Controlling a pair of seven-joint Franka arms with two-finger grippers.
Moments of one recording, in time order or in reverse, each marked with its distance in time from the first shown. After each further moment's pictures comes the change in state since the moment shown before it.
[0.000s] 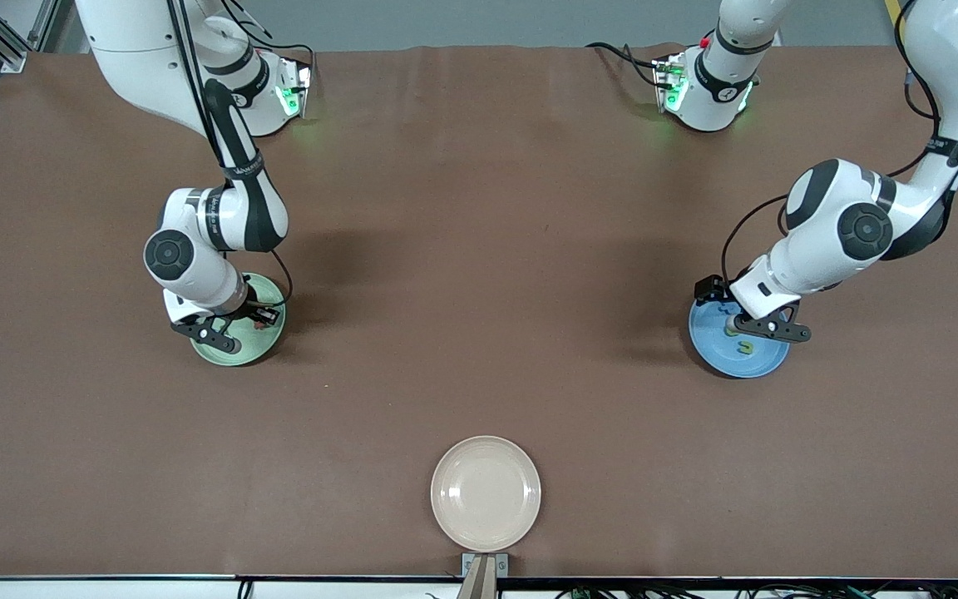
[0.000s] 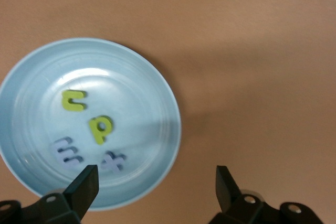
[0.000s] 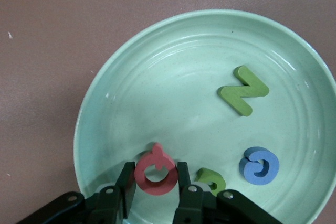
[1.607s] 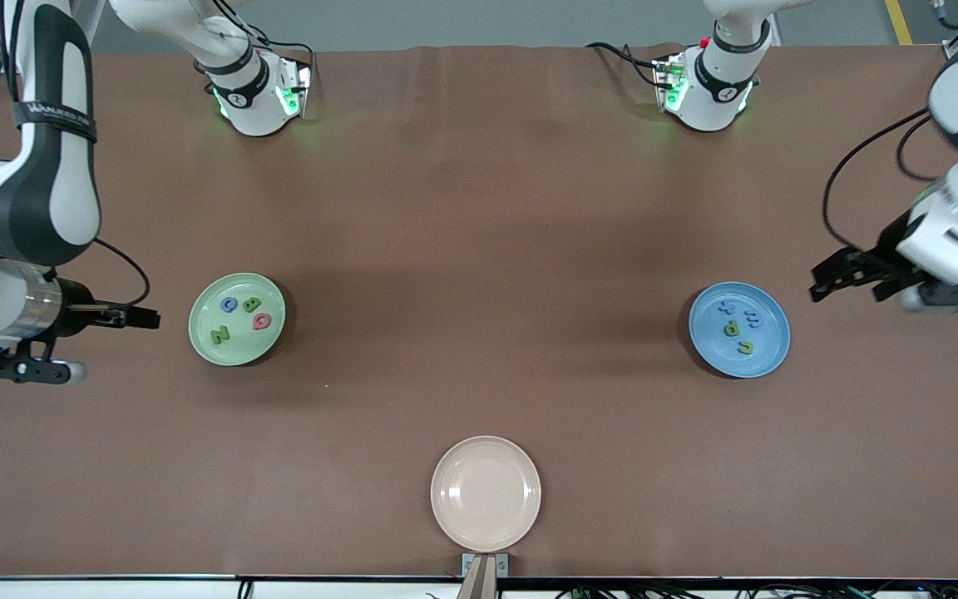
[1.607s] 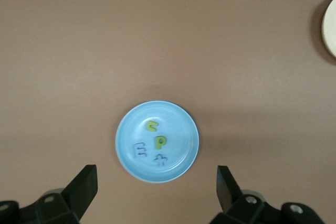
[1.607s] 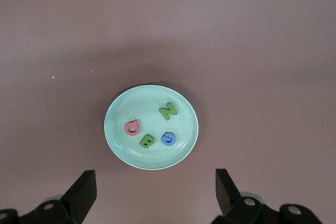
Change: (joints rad) left arm -0.564 -0.409 0.716 0.367 -0.356 -0.371 0.119; right arm -0.195 -0.032 -0.113 0.745 -0.042 -0.909 -0.407
